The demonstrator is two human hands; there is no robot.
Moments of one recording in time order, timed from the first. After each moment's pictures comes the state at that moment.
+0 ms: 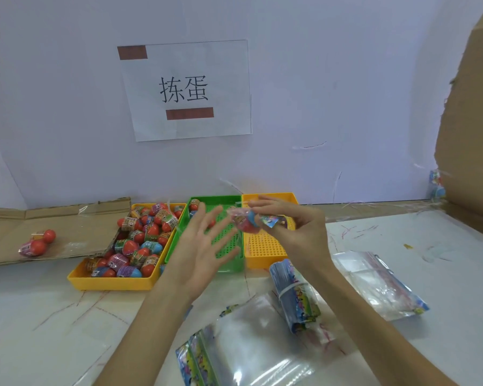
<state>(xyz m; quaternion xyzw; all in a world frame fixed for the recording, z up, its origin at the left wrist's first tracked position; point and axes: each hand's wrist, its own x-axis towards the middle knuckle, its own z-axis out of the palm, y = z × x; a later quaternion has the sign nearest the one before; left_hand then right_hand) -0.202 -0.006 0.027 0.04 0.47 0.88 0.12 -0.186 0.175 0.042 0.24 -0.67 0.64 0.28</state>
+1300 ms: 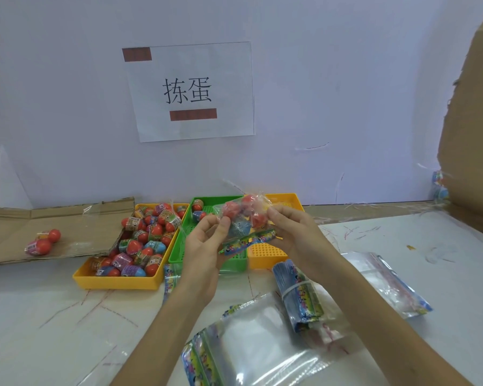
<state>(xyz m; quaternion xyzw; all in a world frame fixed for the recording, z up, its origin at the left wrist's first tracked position) -0.196 0.008 0.019 0.06 0.56 0.83 -0.04 -0.198 0.183 0.038 0.09 -0.62 0.78 0.00</state>
